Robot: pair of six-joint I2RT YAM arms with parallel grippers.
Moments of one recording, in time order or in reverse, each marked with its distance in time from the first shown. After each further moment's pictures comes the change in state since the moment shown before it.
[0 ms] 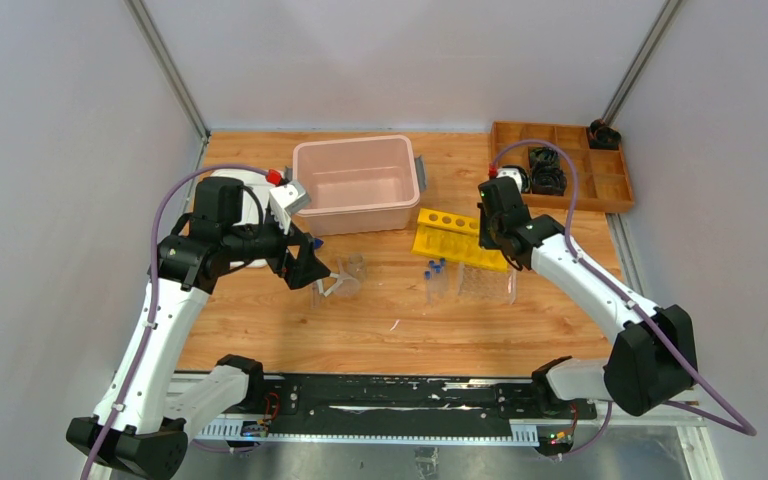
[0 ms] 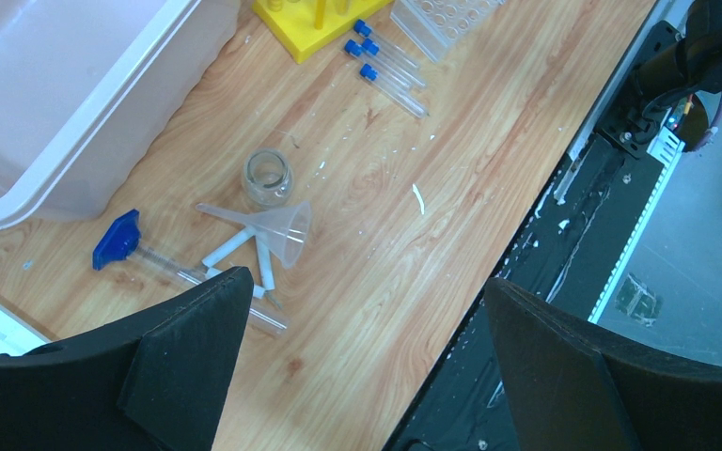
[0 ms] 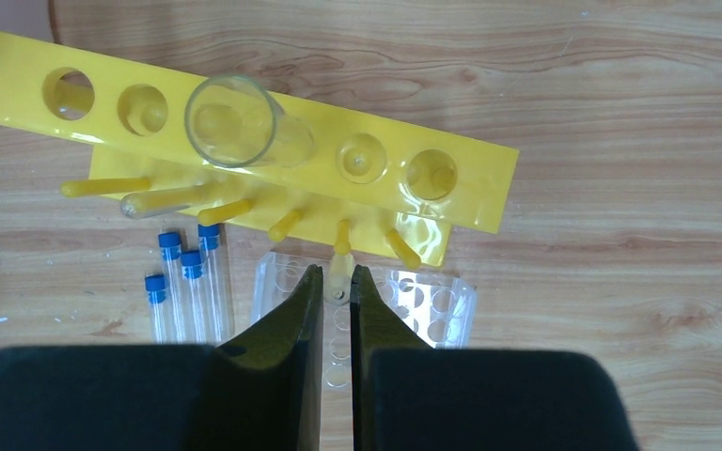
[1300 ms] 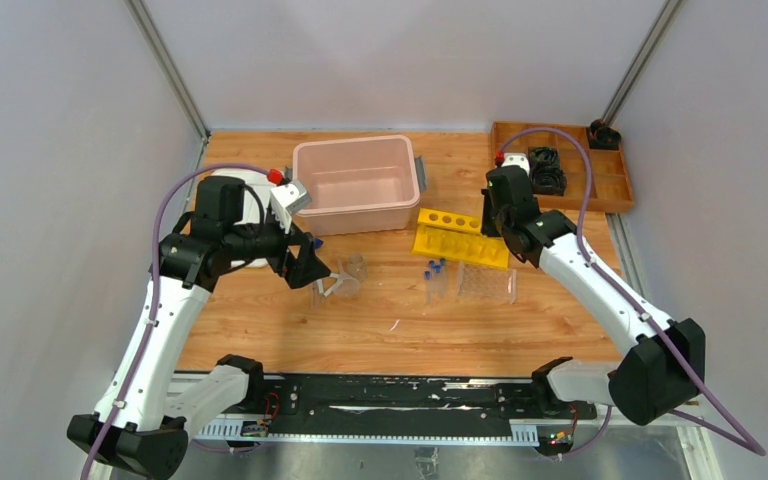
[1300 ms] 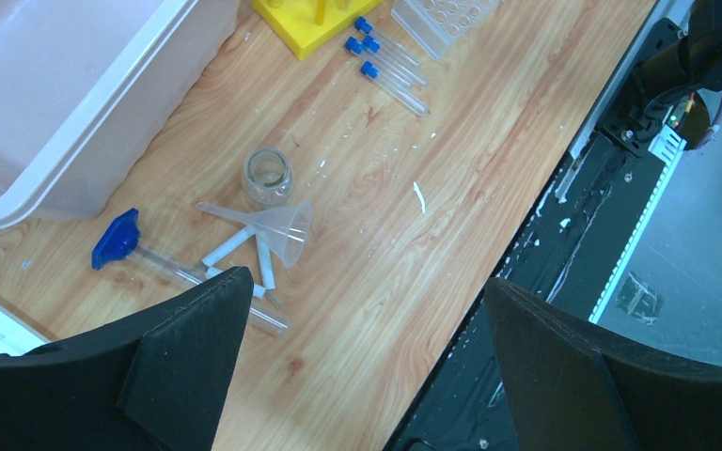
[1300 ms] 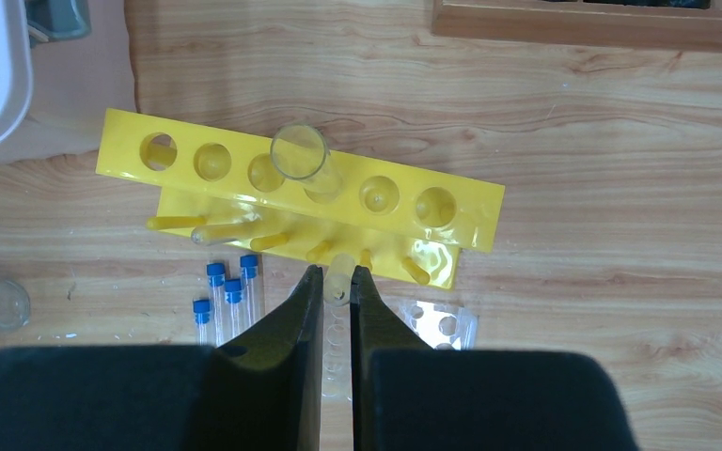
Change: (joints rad) left arm 0.000 0.010 0.000 0.000 0.000 0.004; right arm -0.001 -0.046 0.074 0.003 0.015 -0.012
